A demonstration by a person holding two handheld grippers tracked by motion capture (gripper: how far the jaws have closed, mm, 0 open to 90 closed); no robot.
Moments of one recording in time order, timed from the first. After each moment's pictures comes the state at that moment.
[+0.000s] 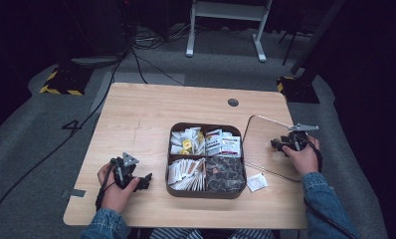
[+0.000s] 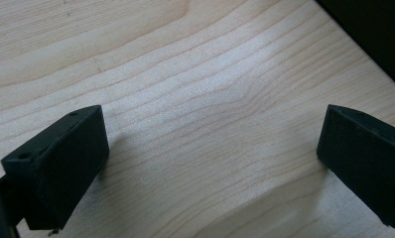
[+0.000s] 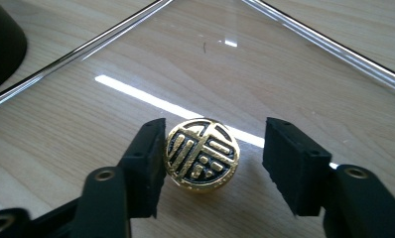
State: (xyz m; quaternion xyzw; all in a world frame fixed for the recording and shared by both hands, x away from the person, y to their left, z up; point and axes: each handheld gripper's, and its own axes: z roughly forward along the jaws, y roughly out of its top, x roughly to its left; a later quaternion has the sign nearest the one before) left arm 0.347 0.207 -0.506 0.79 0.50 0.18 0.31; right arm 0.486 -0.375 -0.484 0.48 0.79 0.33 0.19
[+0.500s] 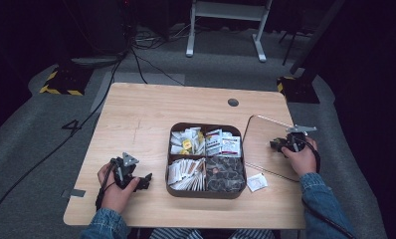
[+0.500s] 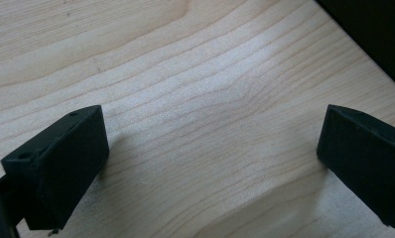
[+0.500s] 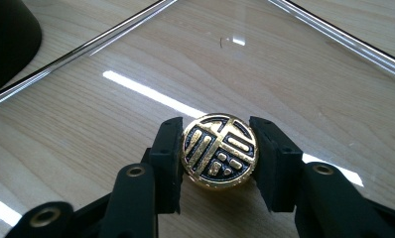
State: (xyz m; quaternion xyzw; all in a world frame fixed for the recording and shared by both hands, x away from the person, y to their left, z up) left arm 0.347 0.207 -0.506 0.79 0.50 0.18 0.31; right arm 0.484 -0.371 -0.488 0.47 0.80 0.33 0.18
